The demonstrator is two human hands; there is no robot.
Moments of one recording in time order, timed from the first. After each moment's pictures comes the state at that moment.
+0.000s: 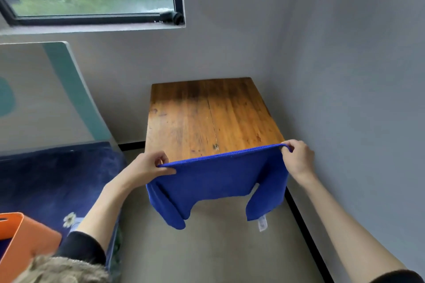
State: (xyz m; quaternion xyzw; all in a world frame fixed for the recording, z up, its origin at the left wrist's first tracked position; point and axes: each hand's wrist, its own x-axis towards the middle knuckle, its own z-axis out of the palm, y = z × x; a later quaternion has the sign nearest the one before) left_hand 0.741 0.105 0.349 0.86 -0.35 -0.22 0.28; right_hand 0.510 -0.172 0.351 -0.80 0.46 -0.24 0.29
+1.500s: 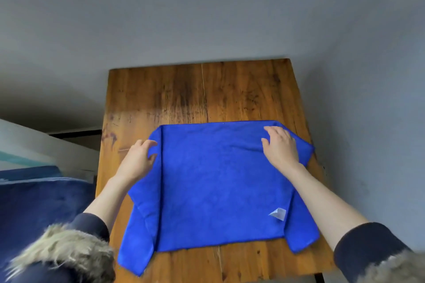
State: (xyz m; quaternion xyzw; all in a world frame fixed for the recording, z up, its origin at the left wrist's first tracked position) left_hand 1.084 -0.187 0.160 0.92 -0.24 -0.27 0.15; right_hand 0.887 -0.484 0.175 -0.90 0.38 0.06 0.19
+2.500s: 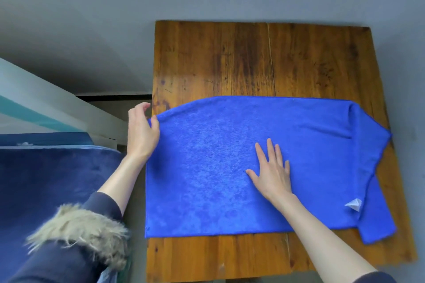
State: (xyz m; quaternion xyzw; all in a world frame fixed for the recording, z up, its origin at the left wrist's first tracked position) left_hand 1.170 -0.071 0.099 0.92 -0.08 -0.13 0.36; right_hand 0.938 -0.268 0.102 -0.88 0.35 0.27 0.15
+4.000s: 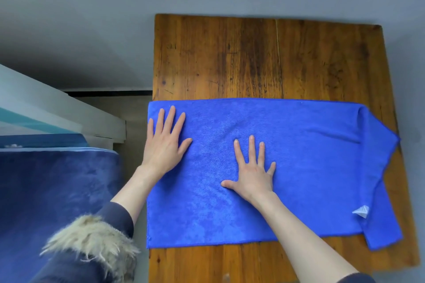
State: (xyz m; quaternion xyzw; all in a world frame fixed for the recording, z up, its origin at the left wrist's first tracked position) left_hand 1.152 -0.080 0.066 0.91 -0.35 -0.19 0.05; right_hand 0.985 -0.232 0.098 -0.87 0.30 0.36 0.15
